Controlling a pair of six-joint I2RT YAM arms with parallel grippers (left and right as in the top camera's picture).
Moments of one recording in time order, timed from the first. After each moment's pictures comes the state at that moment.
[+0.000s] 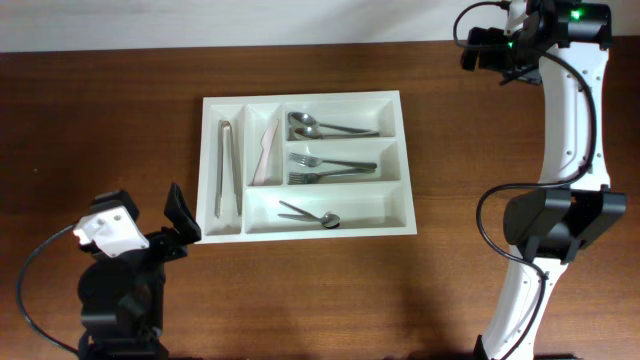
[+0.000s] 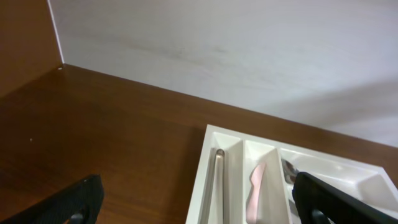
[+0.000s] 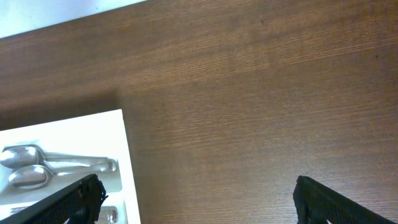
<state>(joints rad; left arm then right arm) 0.00 0.50 0.65 -0.38 -0.16 -0.22 -0.12 2.28 2.53 -1.28 -0.15 0.18</state>
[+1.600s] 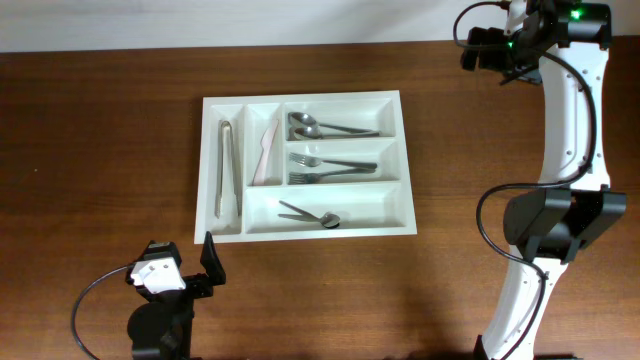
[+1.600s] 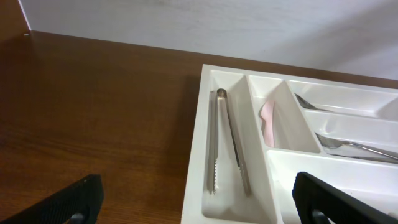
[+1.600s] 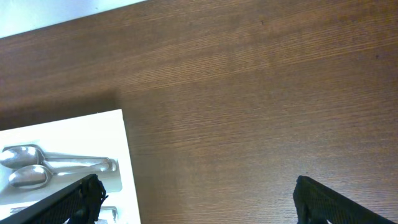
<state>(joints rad) 0.03 0.01 0.10 -0.31 -0.05 -0.13 -0.12 2.28 2.53 -1.28 -0.15 0.18</state>
